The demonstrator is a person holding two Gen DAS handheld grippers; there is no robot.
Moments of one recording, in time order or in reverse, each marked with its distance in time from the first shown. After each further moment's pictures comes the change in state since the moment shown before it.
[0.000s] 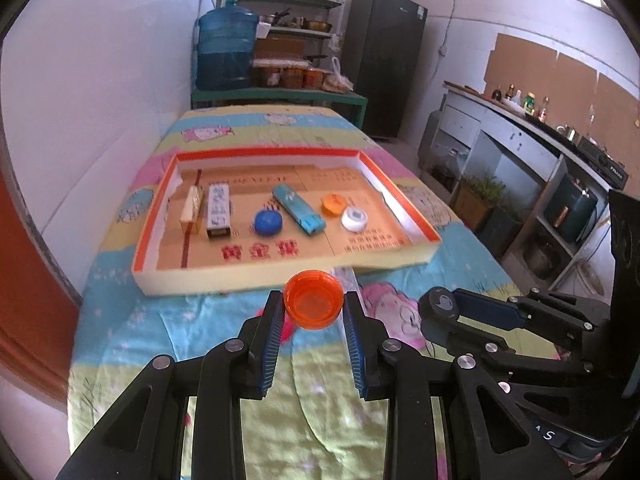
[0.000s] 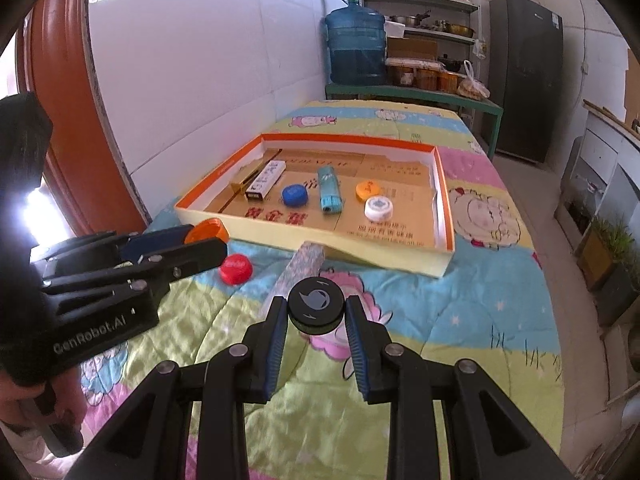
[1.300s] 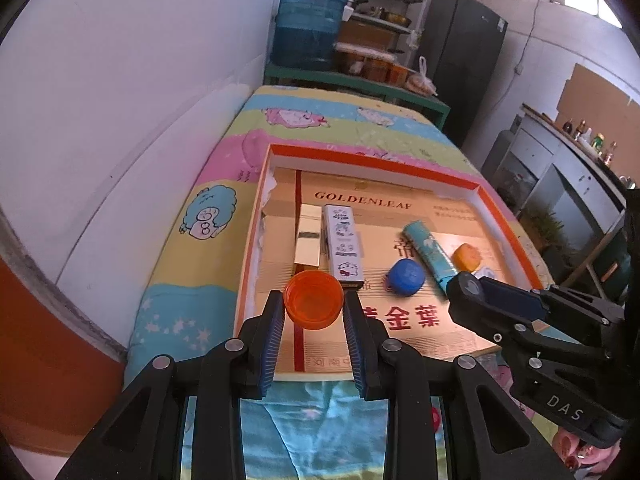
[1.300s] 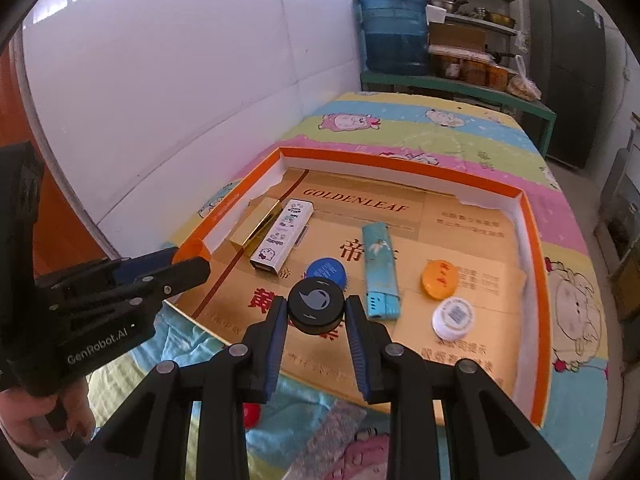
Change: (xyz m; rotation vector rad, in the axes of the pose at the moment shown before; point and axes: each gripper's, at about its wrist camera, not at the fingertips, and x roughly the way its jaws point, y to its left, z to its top) left arm 0.070 0.103 0.047 -0.185 0.061 0.159; right arm 0.113 0.014 0.090 -0.045 0.073 0.115
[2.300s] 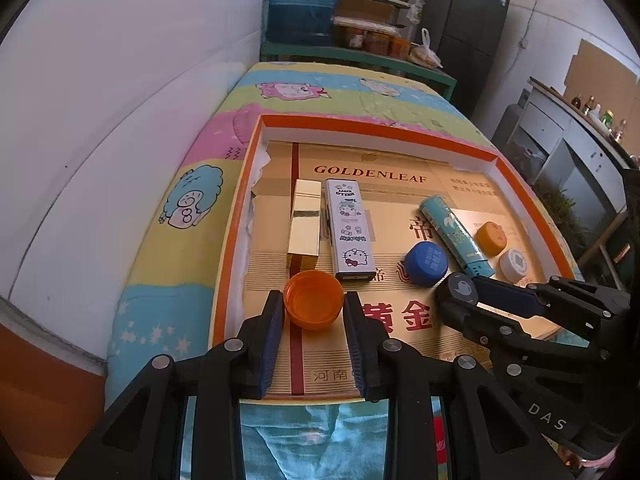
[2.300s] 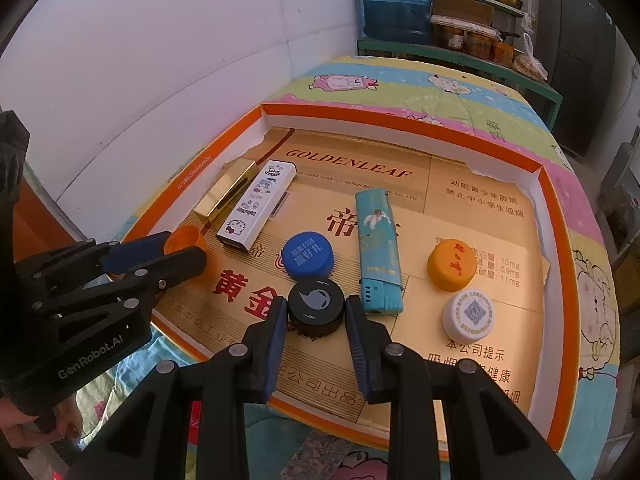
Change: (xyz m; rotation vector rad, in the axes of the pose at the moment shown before) left arm 0.036 -0.008 0.001 0.039 0.076 0.031; right arm 0.040 -0.008 -0.002 -0.009 0.117 -0.034
